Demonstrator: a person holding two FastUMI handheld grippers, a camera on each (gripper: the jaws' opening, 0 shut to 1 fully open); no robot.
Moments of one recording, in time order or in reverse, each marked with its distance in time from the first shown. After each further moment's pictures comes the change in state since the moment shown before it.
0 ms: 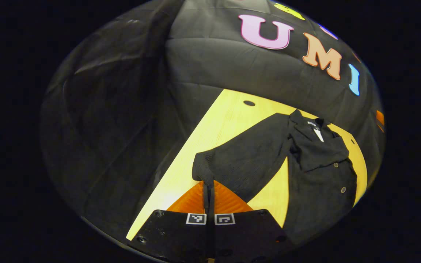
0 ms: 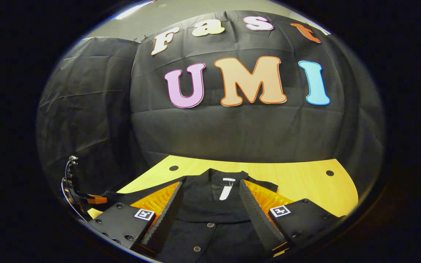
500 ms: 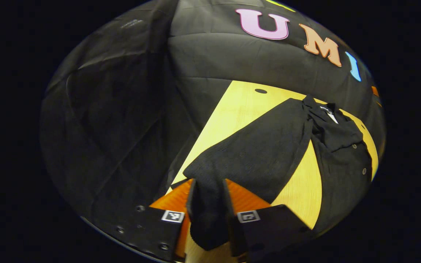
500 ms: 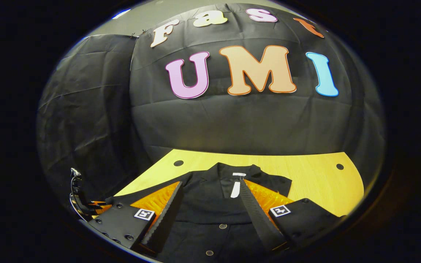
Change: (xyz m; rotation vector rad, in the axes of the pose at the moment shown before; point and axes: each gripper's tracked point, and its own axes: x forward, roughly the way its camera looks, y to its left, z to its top) left arm 0.033 0.051 -0.065 0.052 0.059 0.060; right arm 0.039 0.037 0.000 0.012 0.056 0.024
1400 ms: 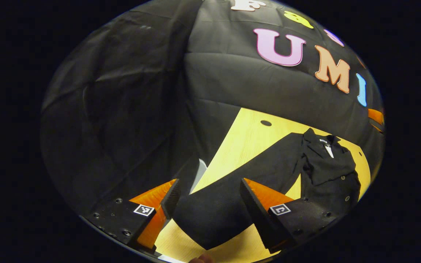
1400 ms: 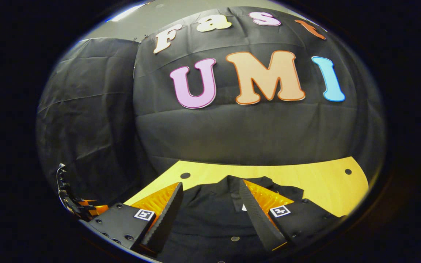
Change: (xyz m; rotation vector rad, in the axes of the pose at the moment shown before) left arm -0.024 0.024 0.054 -0.142 -0.121 0.051; right arm 0.029 0.021 0.020 0.019 -0.035 0.012
